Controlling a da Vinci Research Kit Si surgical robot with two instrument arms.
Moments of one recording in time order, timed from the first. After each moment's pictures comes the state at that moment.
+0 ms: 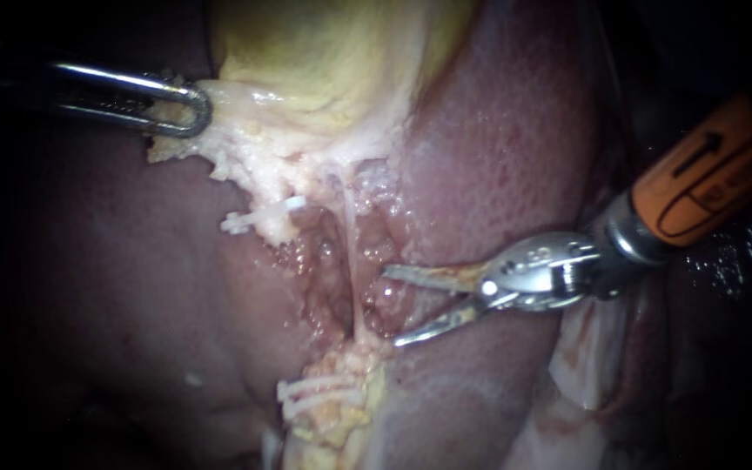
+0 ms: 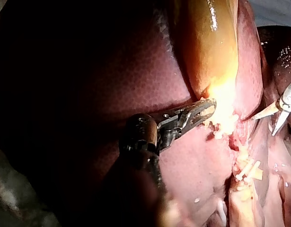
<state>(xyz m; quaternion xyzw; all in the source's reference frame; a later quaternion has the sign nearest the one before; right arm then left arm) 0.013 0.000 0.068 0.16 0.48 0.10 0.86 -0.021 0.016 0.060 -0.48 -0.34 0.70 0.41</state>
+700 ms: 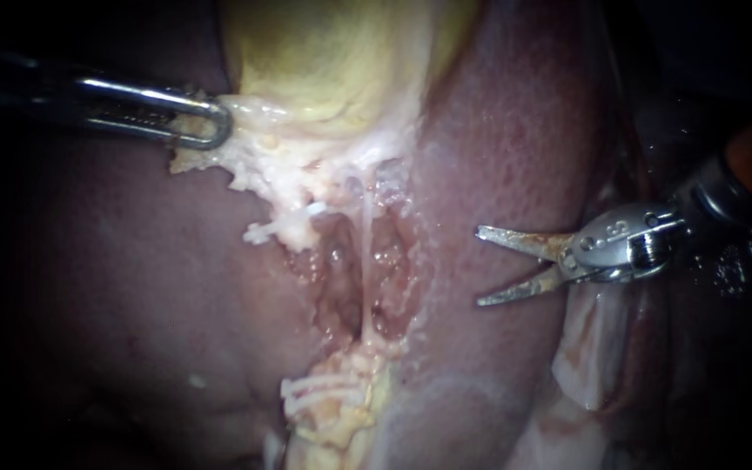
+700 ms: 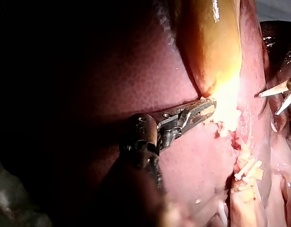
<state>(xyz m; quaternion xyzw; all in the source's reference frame) 0.008 0.002 0.068 0.13 0.43 0.12 0.89 -0.024 0.014 0.064 -0.48 -0.33 0.70 0.41</state>
